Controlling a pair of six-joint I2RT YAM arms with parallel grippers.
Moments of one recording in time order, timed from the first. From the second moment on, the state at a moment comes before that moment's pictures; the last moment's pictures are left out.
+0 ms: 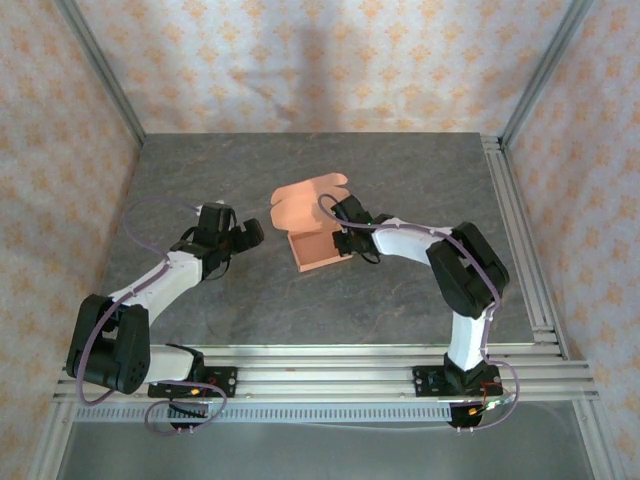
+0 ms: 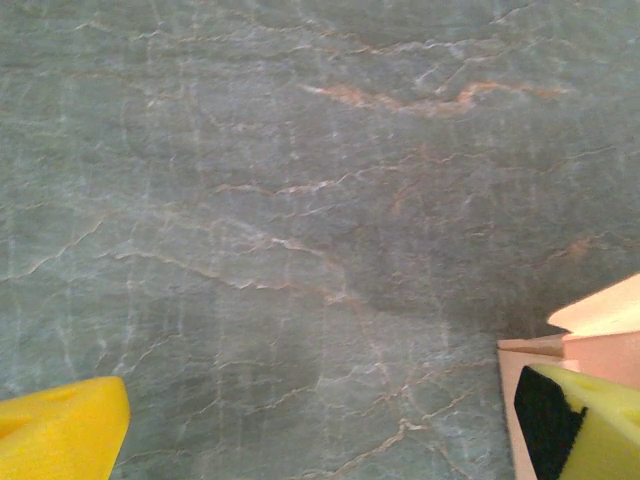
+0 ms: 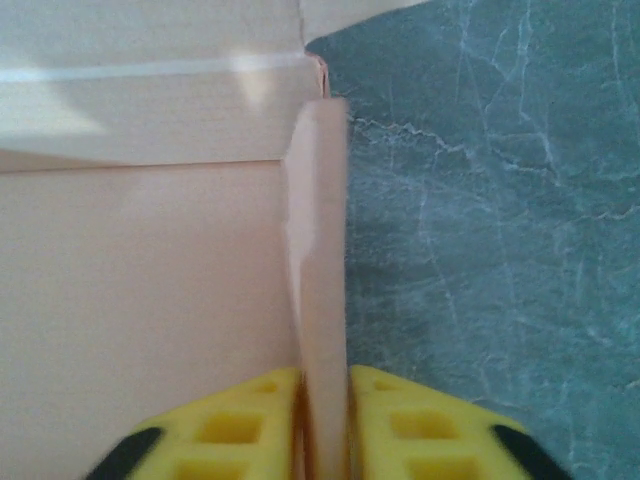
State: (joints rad) left arm -0.19 1.32 0.70 -0.21 -0.05 -0.60; right arm 0.64 1.87 1.15 -0.34 0.12 0.34
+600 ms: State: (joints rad) left arm -0.19 1.33 0.68 -0.16 -0.02 -0.59; right arm 0.51 1.85 1.18 -0.26 -0.11 0.37
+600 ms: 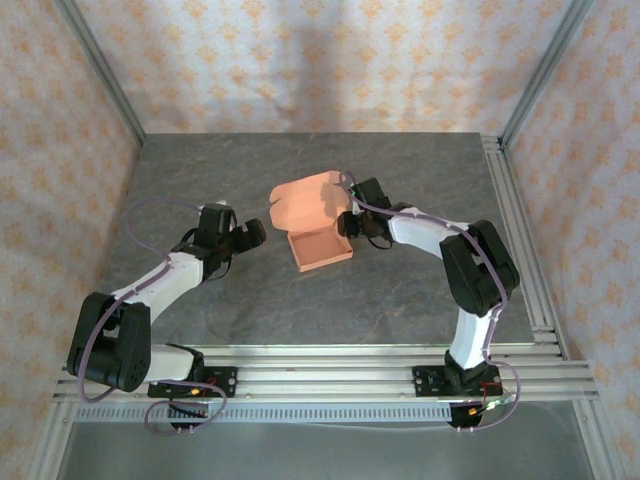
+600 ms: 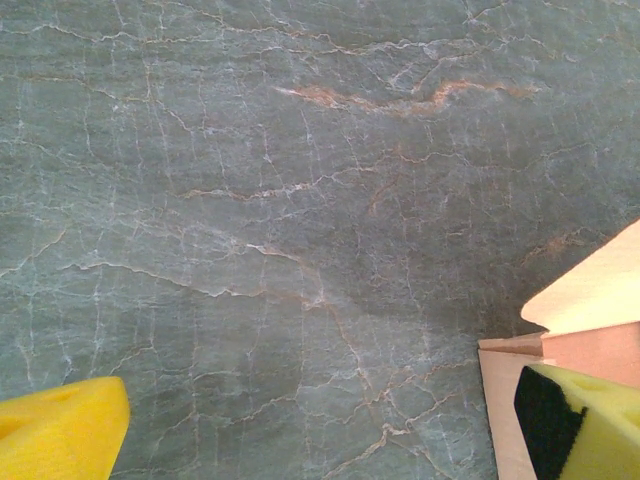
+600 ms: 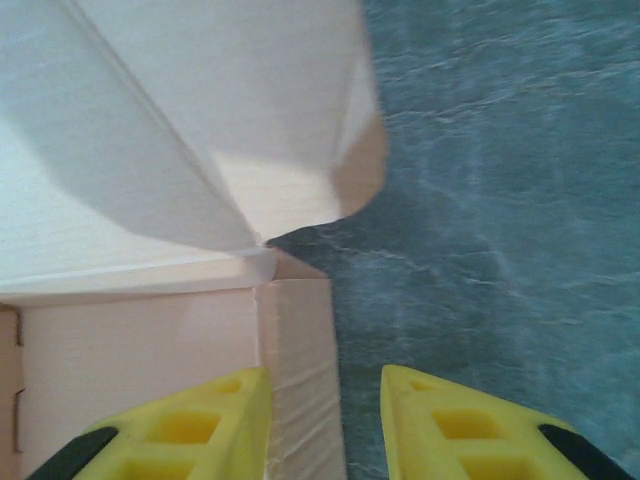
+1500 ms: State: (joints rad) left arm -0.19 1.33 0.66 -0.16 0.01 -0.58; right arm 0.52 1.77 1.10 -0.19 -0.23 0.35
